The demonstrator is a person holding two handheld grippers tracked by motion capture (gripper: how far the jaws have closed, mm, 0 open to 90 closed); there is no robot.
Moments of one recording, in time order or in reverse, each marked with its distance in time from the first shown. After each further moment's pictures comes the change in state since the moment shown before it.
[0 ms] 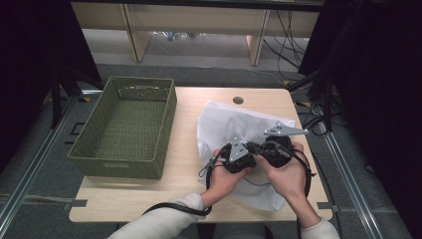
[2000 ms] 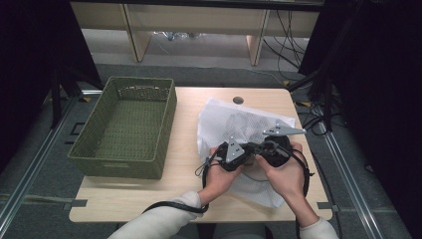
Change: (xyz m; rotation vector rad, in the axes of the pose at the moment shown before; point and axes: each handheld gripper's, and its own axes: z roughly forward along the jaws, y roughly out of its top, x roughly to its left) left arm 0.015 -0.005 -0.001 -0.026 0.068 0.070; right arm -0.002 -0.001 0.004 0.019 -0.039 -0.002
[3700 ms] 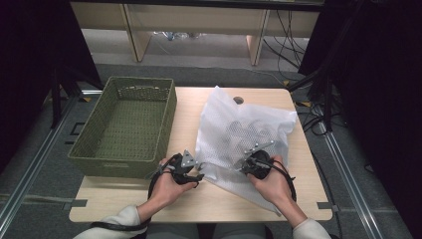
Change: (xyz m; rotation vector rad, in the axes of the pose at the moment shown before) left arm 0.065 -0.047 -0.118 0.505 0.003 0.006; right arm -0.006 -0.053 0.070 0.367 -0.019 -0.081
